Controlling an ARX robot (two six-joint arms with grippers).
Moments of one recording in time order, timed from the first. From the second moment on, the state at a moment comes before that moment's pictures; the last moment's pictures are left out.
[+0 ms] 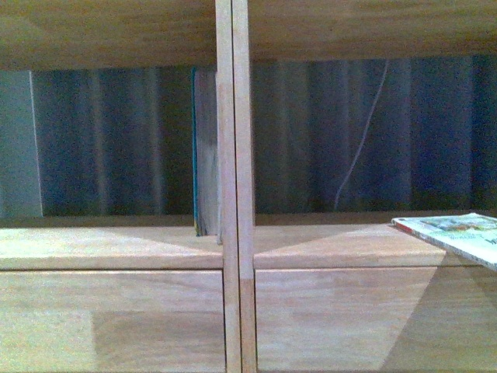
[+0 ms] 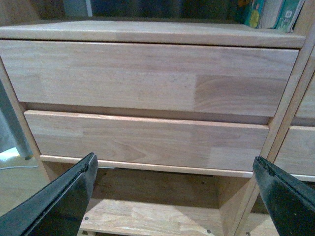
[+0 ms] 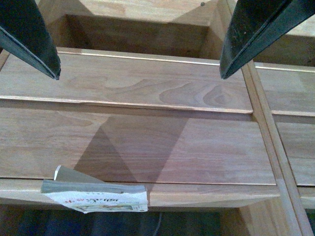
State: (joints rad) left arm 0.00 0.00 0.01 0.00 0.00 0.00; right arm 0.00 0.00 0.01 0.00 0.00 0.00
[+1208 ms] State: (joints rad) left arm 0.00 0.00 0.01 0.00 0.00 0.00; right arm -0.05 1.33 0.62 0.32 0.44 1.14
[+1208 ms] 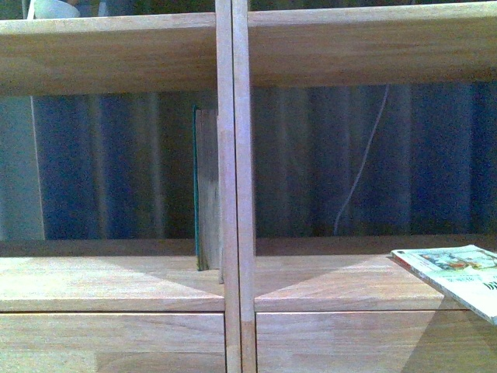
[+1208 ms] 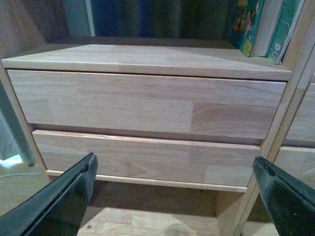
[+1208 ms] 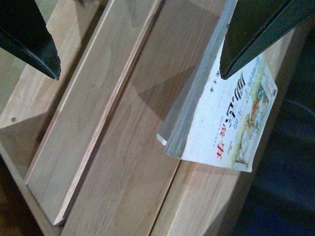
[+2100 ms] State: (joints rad) left arm 0.00 0.00 0.01 0.00 0.00 0.00; right arm -0.01 1.62 0.93 0.27 0.32 1.38
